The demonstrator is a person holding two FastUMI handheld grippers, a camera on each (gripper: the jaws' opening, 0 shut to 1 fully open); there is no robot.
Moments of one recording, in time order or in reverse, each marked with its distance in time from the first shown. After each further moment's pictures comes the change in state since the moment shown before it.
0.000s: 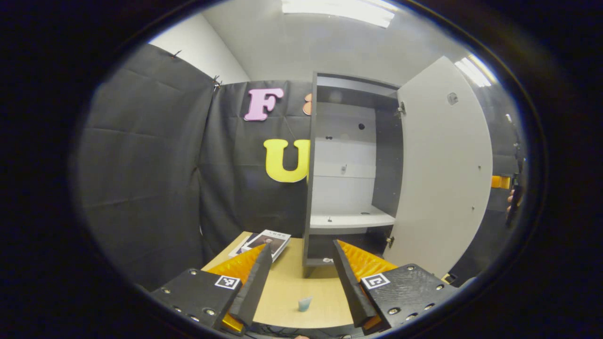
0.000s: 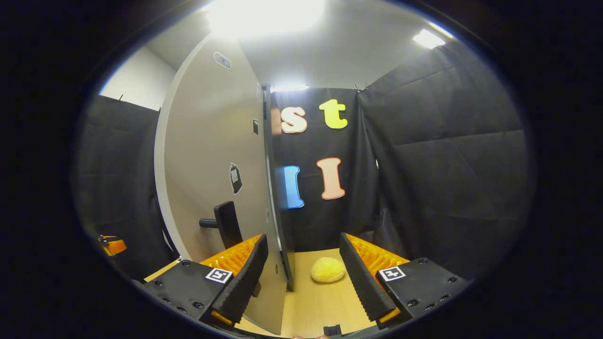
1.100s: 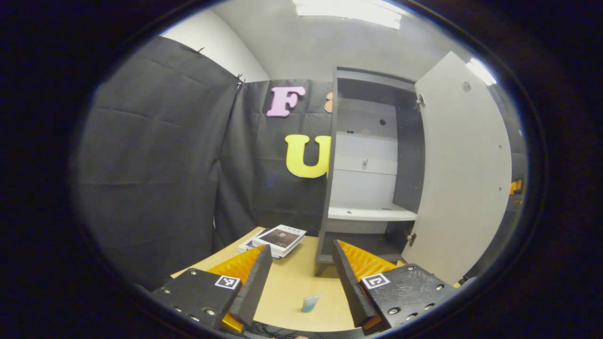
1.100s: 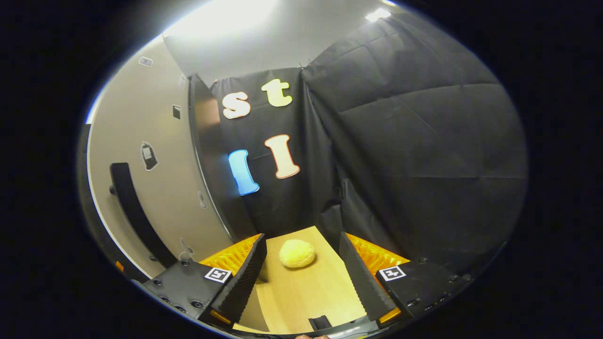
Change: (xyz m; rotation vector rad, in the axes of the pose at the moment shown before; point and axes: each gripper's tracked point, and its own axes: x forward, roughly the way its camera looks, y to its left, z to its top) left arm 0.022 0.010 -0.046 -0.066 -0.043 0.129; right arm 0.016 -0.113 -0.059 0.191 0.089 -0.194
